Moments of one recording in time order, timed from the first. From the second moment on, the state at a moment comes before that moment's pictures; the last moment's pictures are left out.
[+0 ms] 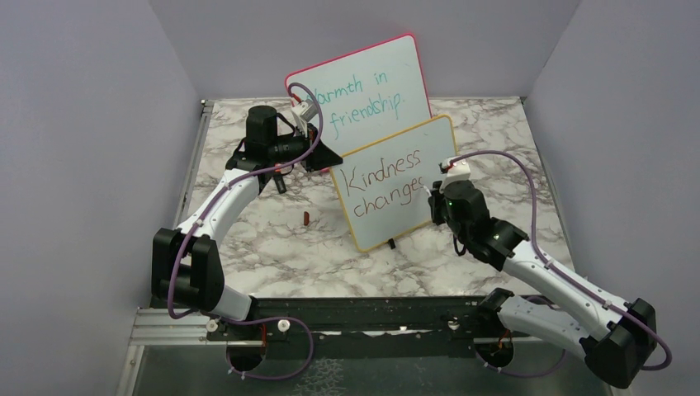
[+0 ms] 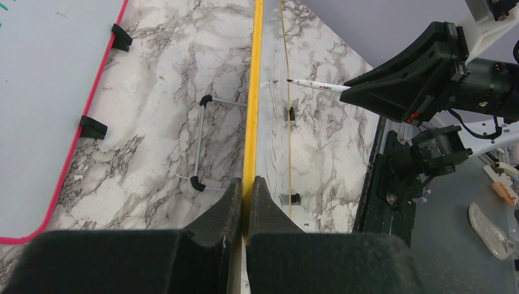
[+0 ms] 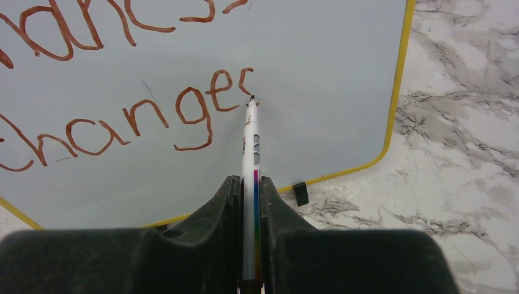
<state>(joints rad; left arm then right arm) -0.25 1.47 1.13 -0.04 0.95 -0.17 0.69 0.93 0.70 -0.28 0.44 0.24</state>
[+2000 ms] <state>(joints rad) -0.25 1.47 1.13 -0.04 0.95 -0.17 0.68 0.96 0.70 -0.29 0.46 0.27</state>
